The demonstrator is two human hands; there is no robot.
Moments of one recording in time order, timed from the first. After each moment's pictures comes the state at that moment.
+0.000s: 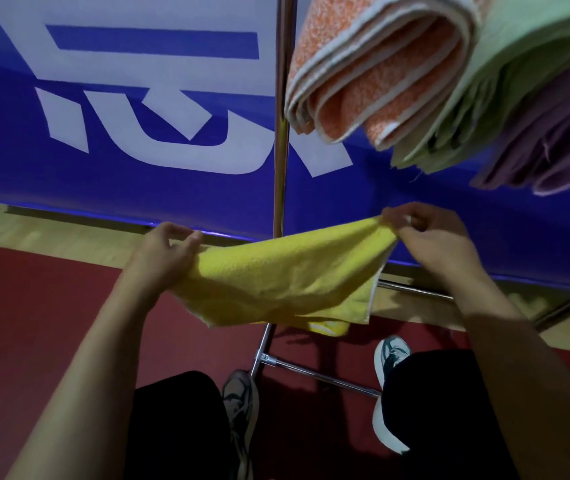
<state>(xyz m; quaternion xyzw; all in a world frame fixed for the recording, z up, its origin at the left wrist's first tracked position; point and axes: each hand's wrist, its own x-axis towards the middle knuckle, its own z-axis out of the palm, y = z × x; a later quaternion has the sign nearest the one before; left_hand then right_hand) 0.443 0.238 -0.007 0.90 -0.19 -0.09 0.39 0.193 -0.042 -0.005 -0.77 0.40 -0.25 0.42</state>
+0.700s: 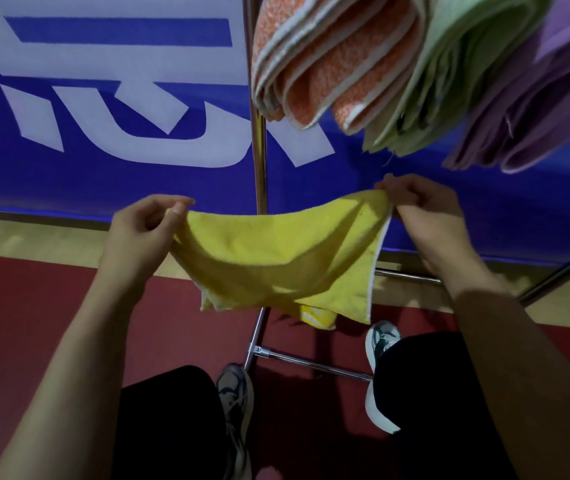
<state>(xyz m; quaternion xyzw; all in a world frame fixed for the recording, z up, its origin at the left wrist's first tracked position) 0.428 0.237 0.013 0.79 -0.29 -0.08 0.53 0.188 -0.037 0.005 -0.67 0.33 -0.37 0.54</state>
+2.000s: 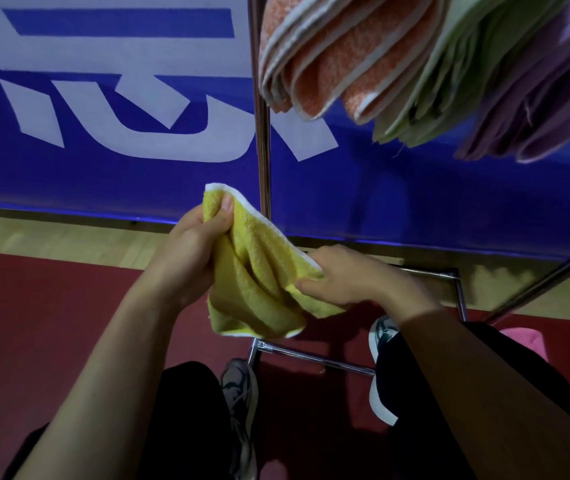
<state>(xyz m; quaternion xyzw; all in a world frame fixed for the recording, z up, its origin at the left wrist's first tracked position) 0.374 0.209 0.026 0.58 -0.24 -0.39 0.67 0.231 0.038 -0.024 -0.95 0.18 0.10 0.23</state>
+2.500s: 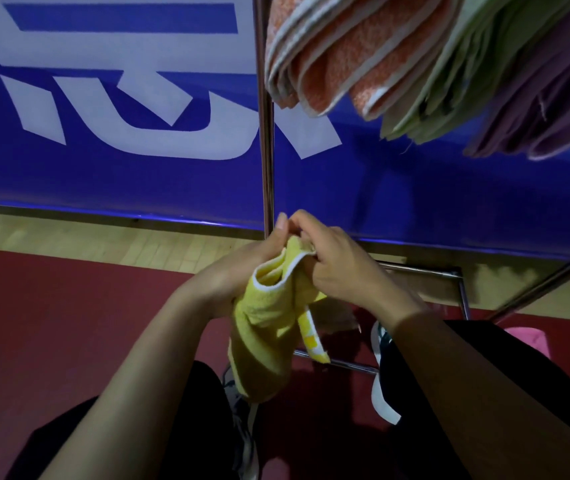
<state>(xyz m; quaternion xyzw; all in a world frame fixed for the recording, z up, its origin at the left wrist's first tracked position) 0.357 0.189 0.001 0.67 -0.30 -0.52 0.44 0.232 0.057 -0.013 -0.90 0.13 -0.14 0.39</state>
